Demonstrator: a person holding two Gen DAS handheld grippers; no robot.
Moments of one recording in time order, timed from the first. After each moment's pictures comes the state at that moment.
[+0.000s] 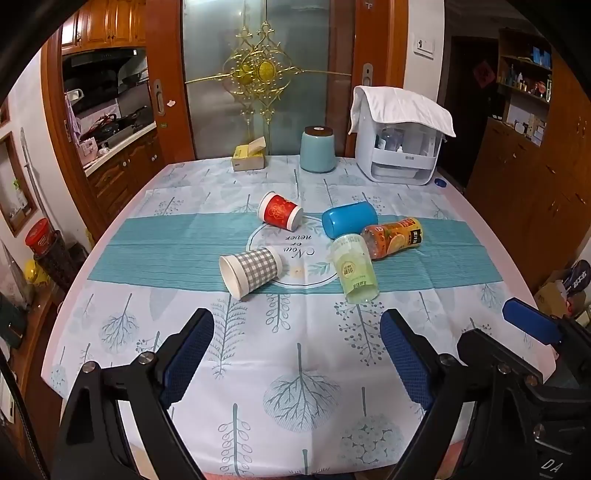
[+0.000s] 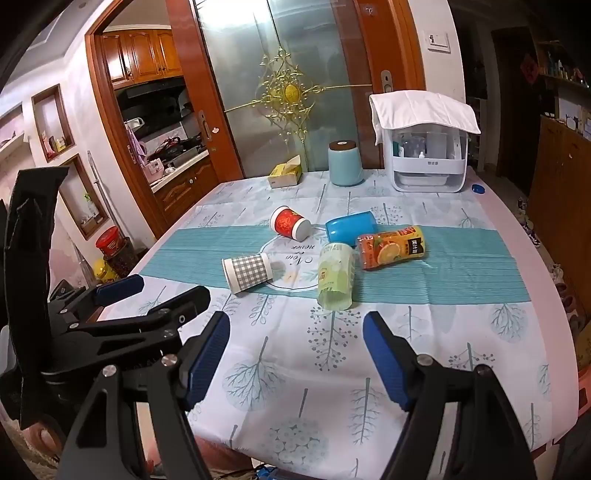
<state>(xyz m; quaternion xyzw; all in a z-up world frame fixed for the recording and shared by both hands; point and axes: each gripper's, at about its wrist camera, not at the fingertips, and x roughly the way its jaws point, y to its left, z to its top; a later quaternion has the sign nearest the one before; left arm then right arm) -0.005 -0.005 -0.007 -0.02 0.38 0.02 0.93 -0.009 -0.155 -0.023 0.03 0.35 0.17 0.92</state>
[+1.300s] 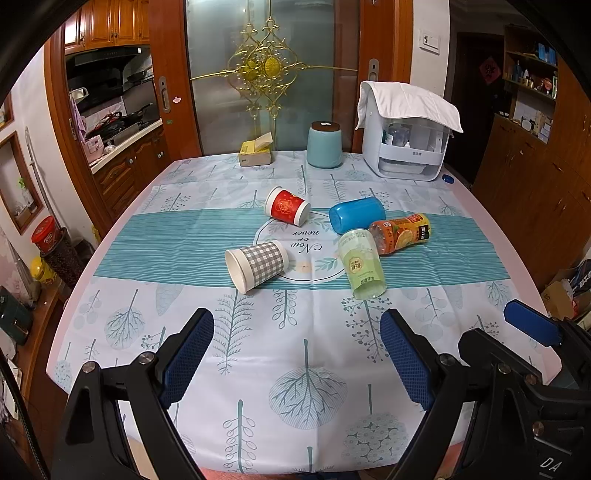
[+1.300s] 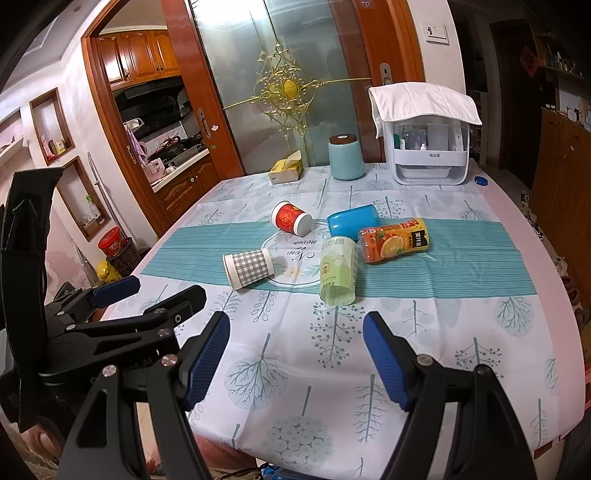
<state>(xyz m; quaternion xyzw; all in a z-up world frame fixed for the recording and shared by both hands) -0.006 -0.001 -0.011 -0.02 0.39 0.03 0.92 -0.010 -0.155 -0.029 0.03 0.36 0.17 0.92</state>
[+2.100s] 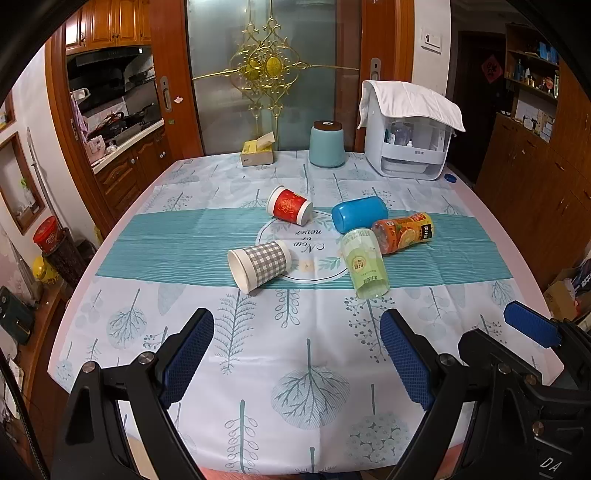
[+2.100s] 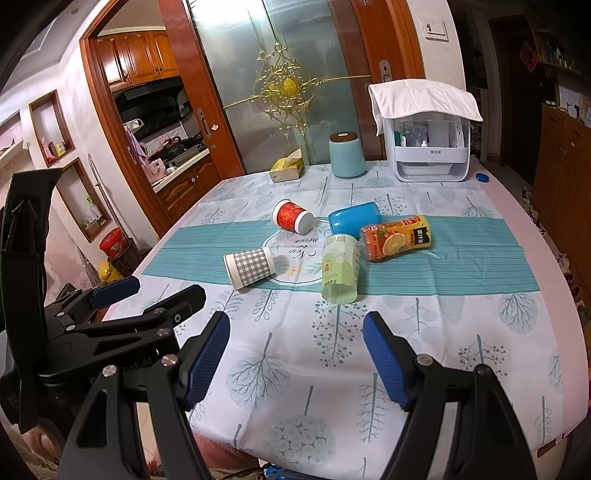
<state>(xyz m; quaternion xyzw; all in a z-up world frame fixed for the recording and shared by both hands) -0.005 -0.003 -0.012 -0.01 0.39 0.03 0.92 -0.011 -0.151 -0.037 0.04 0.36 0.17 0.92</state>
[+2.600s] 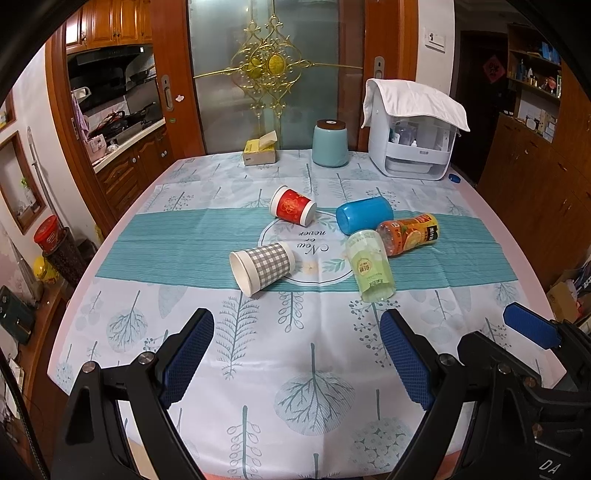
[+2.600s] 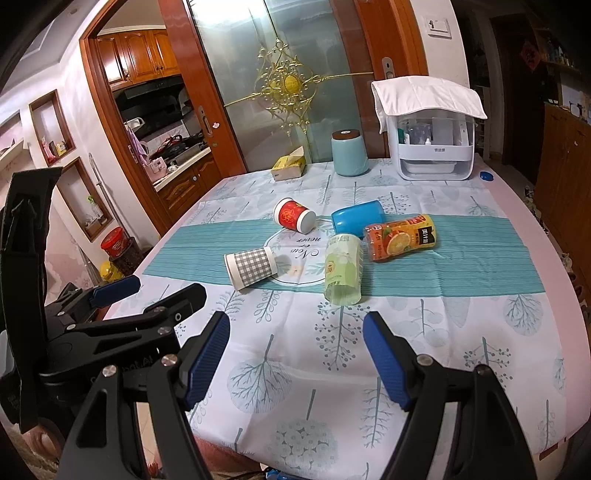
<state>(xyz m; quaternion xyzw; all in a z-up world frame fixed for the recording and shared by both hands) 0.008 -0.001 -0.013 -0.01 0.39 0.04 0.92 -0.010 -0.147 -0.038 0.04 0.37 0.17 0.91</state>
